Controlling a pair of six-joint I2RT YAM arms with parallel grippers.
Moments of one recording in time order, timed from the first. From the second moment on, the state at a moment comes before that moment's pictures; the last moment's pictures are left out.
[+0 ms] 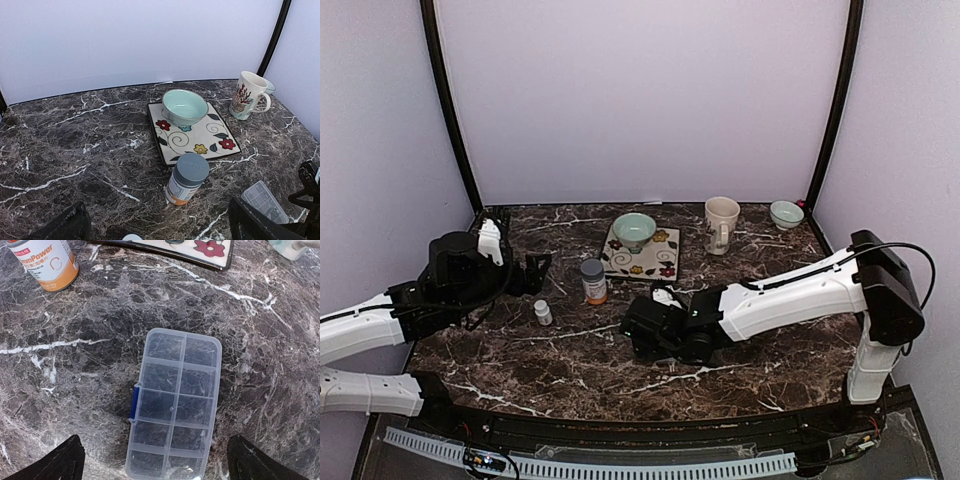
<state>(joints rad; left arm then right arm) -0.75 0.87 0.58 -0.05 -0.36 -0.27 1.29 1.86 1.23 -0.57 0.58 0.92</state>
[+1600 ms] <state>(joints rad) -0.75 1.14 0.83 -0.14 0.04 -0.43 1.25 1.52 0.97 -0.38 0.38 0.53</state>
